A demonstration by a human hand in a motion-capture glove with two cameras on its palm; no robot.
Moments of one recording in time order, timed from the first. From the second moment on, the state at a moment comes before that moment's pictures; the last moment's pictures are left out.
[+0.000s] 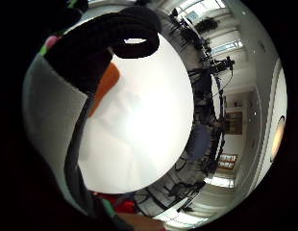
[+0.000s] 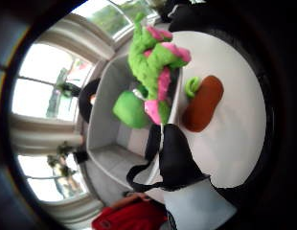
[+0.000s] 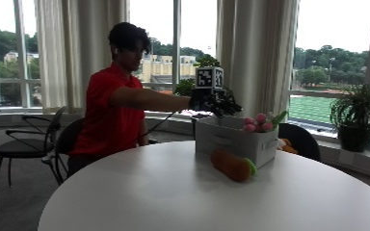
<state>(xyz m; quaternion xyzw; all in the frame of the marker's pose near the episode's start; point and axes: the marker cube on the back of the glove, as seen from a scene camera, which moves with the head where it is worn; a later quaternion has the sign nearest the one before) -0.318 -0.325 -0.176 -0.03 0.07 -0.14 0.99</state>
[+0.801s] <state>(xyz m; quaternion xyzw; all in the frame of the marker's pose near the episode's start) -0.288 -0.359 -0.038 -0.12 0.06 -0.09 0.99</state>
